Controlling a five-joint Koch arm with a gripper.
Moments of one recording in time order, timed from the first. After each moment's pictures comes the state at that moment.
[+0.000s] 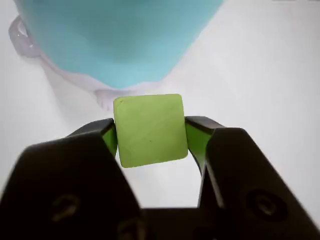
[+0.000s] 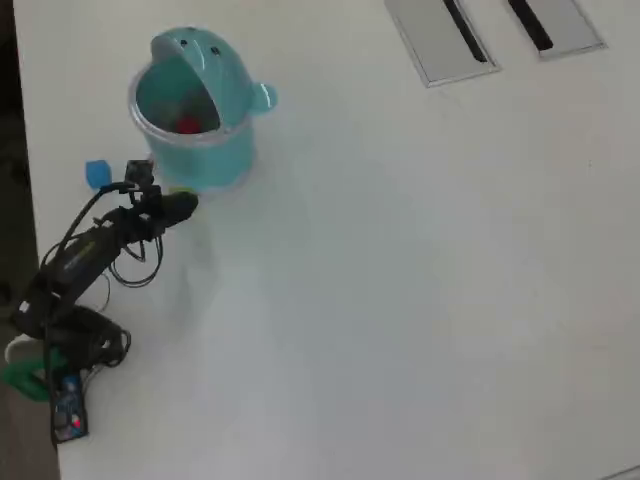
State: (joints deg) arm -42.5 112.1 121.6 26.1 -117.1
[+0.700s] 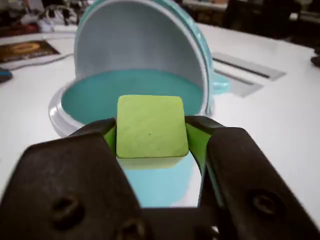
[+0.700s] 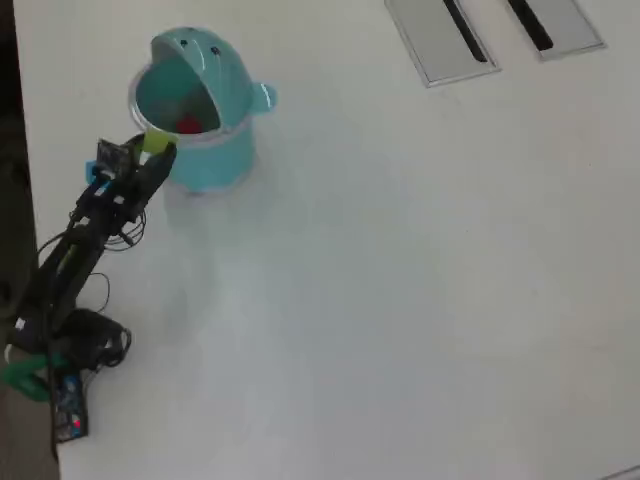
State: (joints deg) arm -48.7 117.5 113.0 8.8 -92.5
